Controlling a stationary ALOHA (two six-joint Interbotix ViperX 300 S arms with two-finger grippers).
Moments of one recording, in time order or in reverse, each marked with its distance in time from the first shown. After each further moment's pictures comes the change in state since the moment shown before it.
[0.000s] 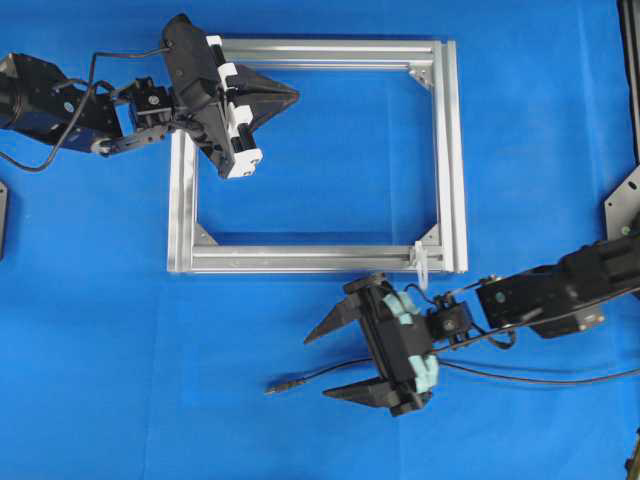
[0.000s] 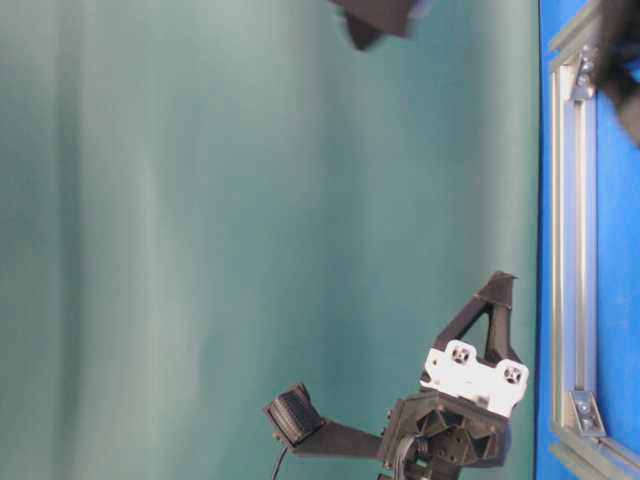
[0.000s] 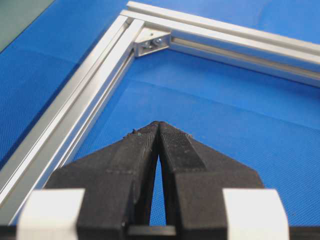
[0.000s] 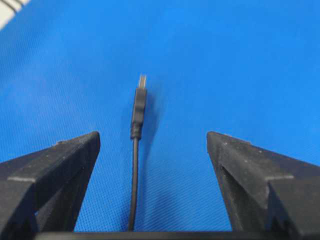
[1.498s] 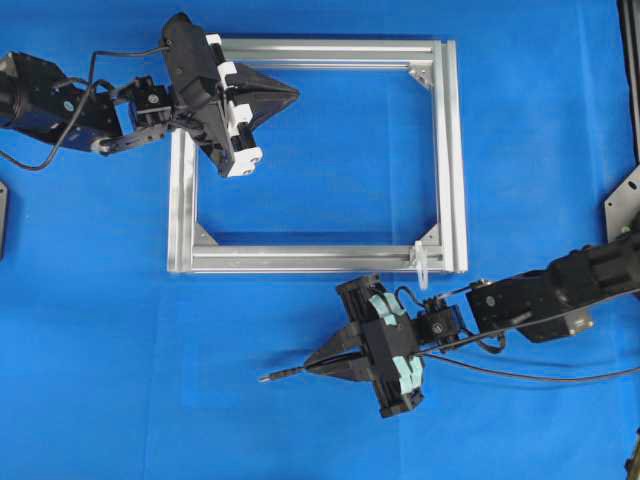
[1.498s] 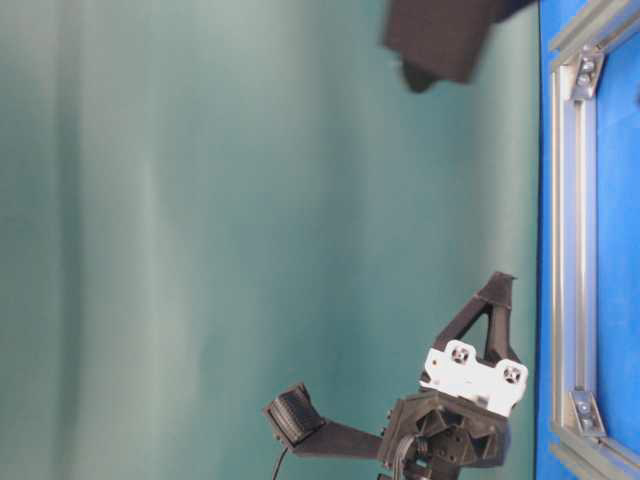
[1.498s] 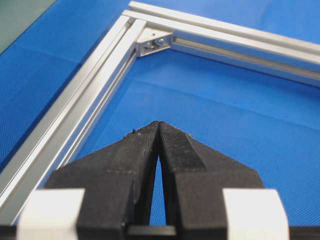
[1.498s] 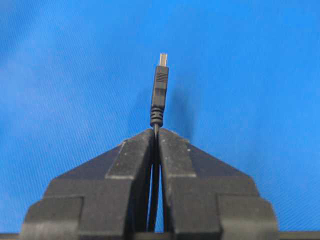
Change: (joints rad) left arm 0.003 0.000 0.000 -0.002 0.000 0.000; right arm 0.002 -0.005 -0.037 0.029 0.072 0.008
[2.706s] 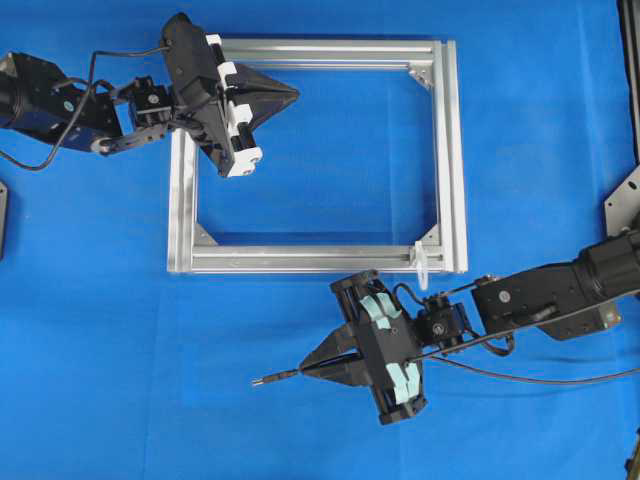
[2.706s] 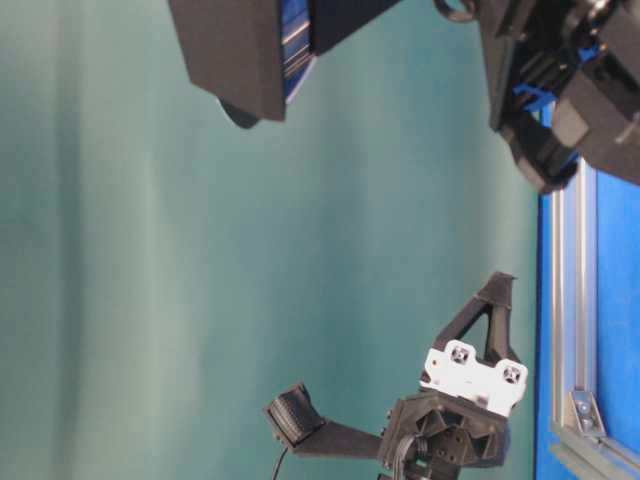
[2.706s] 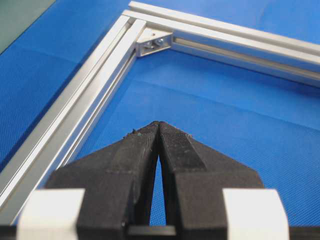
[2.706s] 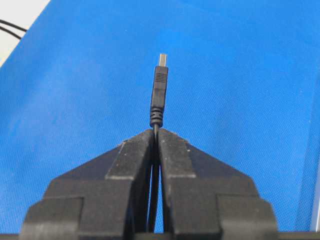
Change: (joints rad) left arm 0.000 0.000 0.000 0.002 0.000 -0.002; right arm 0.000 -0.144 -0.054 0.000 0.249 -0.017
